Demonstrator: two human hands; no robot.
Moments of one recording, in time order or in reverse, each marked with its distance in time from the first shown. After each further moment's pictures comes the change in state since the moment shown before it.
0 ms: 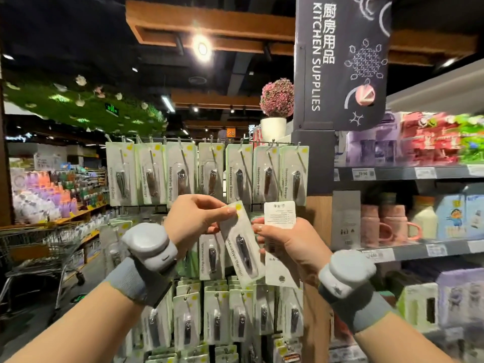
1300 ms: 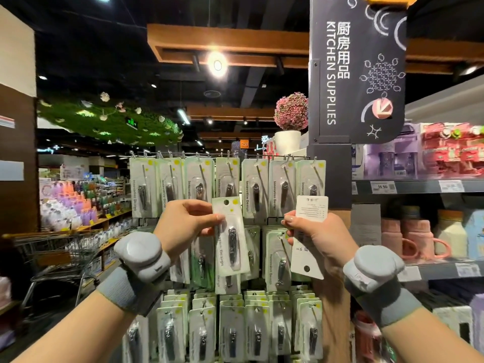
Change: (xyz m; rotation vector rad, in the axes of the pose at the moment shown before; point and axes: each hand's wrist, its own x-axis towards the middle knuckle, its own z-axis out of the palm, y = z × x) left_hand 0.004 0.004 -0.038 -0.017 0.098 0.076; right_hand 0.027 -0.017 -0.017 -0.016 0.126 -0.110
